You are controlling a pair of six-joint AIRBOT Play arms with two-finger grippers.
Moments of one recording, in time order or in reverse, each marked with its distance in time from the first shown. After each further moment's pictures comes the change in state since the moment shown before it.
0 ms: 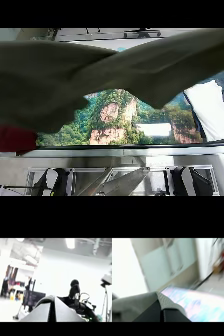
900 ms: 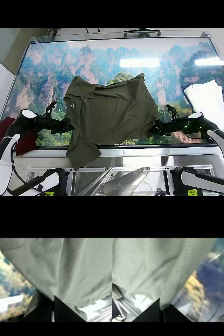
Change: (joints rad) left arm -0.702 -0.380 -0.581 1.746 0.613 -0.270; right arm 0.488 -0.649 -0.842 -0.643 -0.157 0.121
